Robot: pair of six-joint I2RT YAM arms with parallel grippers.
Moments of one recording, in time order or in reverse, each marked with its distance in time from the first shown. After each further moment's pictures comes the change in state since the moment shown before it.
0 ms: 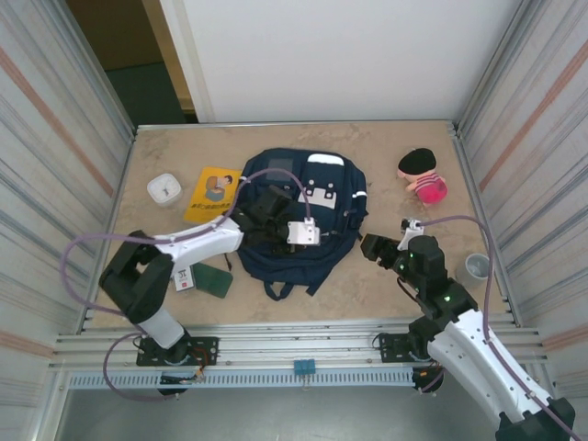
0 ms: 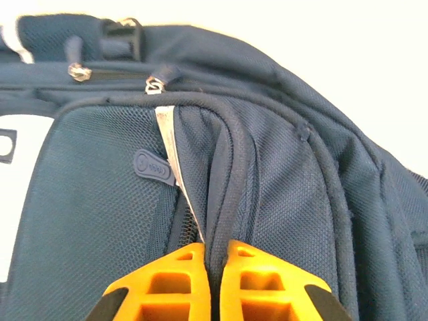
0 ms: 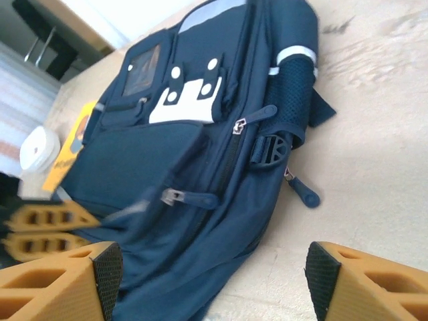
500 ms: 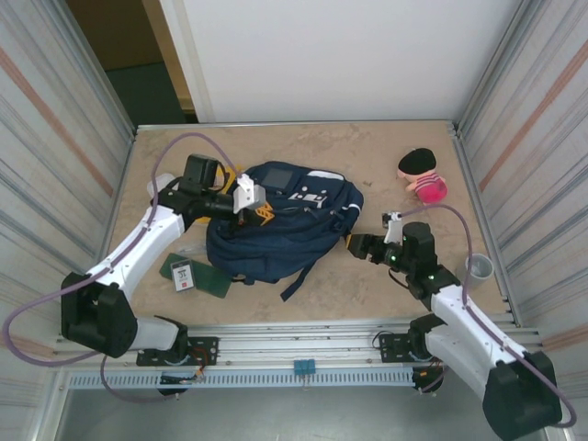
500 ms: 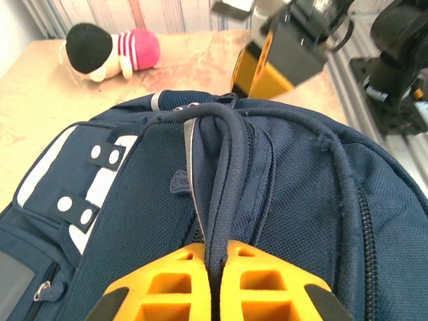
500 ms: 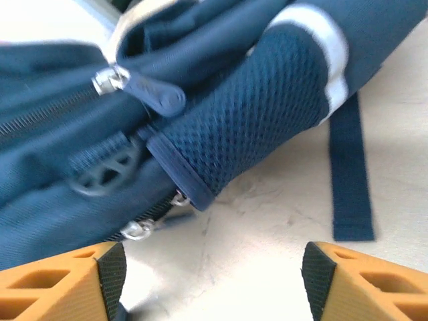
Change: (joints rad) left arm 0.385 -0.238 0.073 -0.266 0.576 -0.032; right arm -0.127 0.331 -0.035 0.322 -0.421 -0.099
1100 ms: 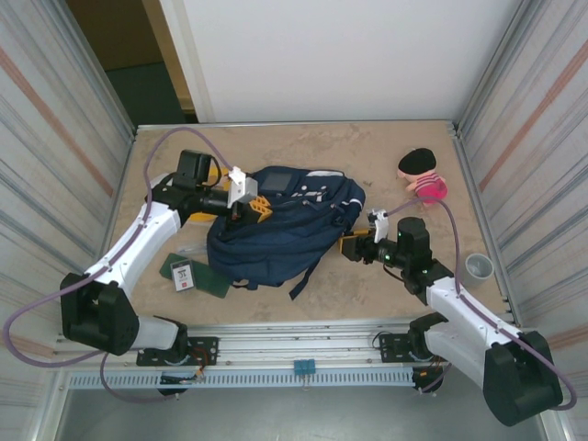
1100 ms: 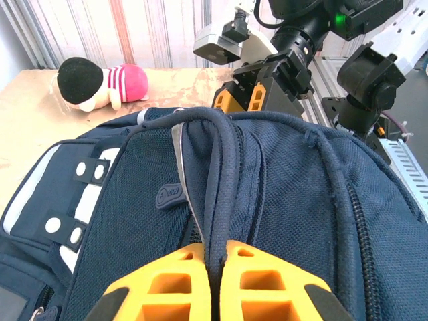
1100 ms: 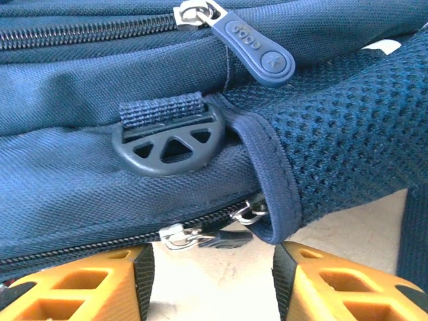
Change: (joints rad) left arm 0.041 0.009 0.027 -0.012 0.132 -0.033; right arm 0.025 0.088 0.023 0.141 -0.129 -0.212
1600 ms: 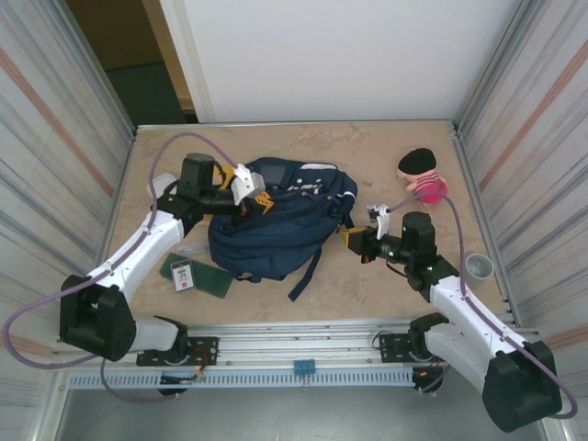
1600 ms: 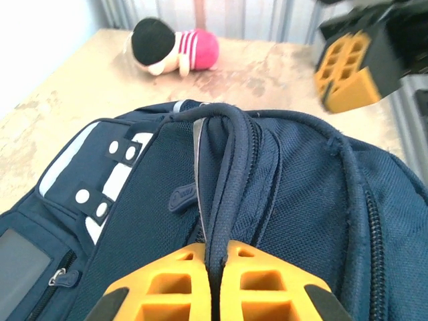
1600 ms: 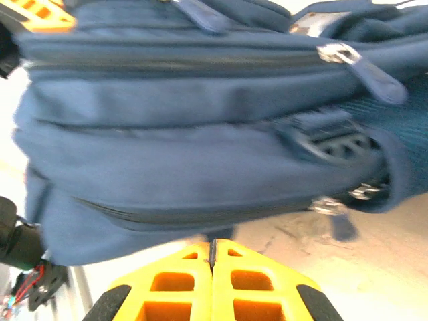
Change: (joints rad) left arm -0.071 -0.036 -0.119 0.285 -0.312 -0.250; right arm -0.007 -0.049 0.080 -0.108 -0.095 -0.034
